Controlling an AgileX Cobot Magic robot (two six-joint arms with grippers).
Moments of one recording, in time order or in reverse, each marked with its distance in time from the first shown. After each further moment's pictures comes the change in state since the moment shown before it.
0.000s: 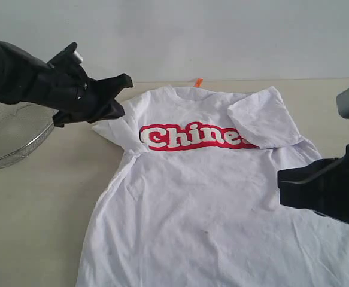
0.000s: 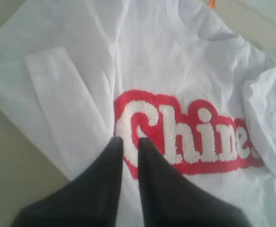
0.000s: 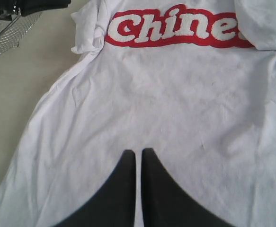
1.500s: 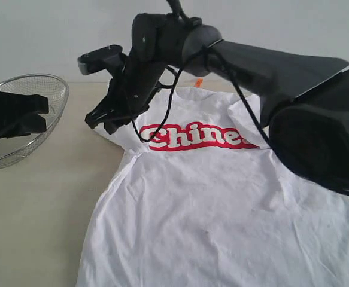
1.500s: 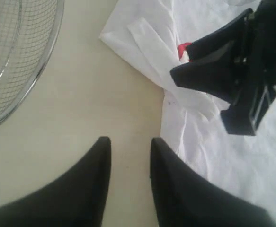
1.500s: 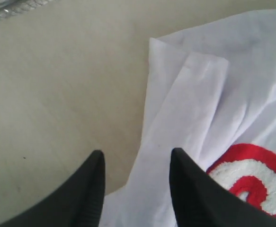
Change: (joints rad) left arm 0.137 -0.591 0.451 0.518 0.049 -0.215; right arm 0.179 1.540 -1.887 -0.513 0.750 0.100
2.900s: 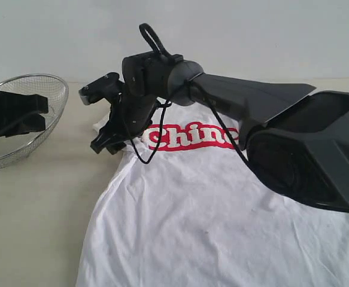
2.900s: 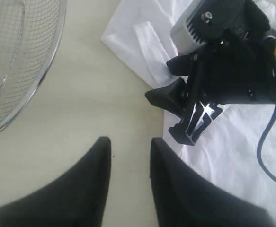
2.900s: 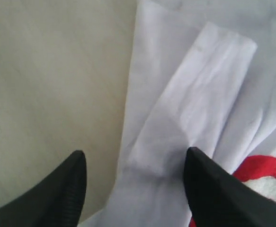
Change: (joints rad) left arm 0.000 0.000 0.000 0.006 -0.014 0.008; right arm 0.031 0.102 -0.006 -0.131 -0.092 0.041
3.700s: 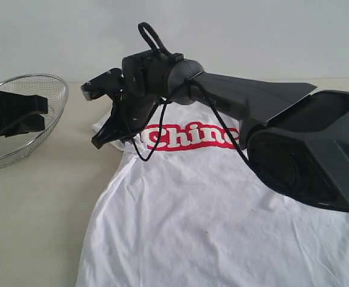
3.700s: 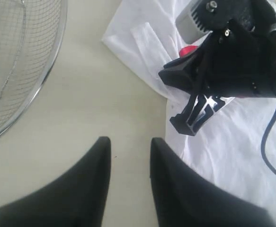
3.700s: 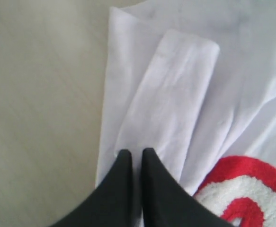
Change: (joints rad) left arm 0.000 0.000 0.000 0.011 -0.004 0.003; right arm 0.000 0.000 0.000 -0.057 -0.025 0.069
